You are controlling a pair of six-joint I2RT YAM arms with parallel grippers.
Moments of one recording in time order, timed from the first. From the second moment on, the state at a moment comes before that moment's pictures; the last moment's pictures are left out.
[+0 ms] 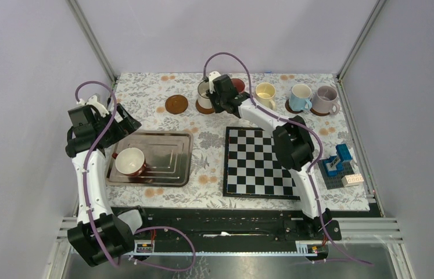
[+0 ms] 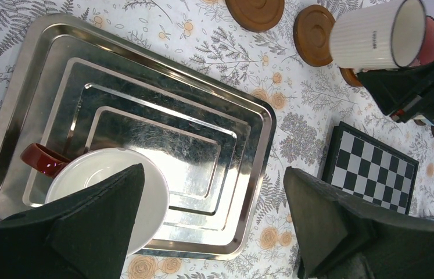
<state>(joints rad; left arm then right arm) 0.39 1.07 1.05 -0.68 0.42 -0.29 0.63 2.25 1.90 -0.30 0.05 0.00</state>
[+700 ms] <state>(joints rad) 0.40 1.06 1.04 -0.68 0.44 -0.29 0.63 2.49 2.22 -0.45 0.03 0.00</state>
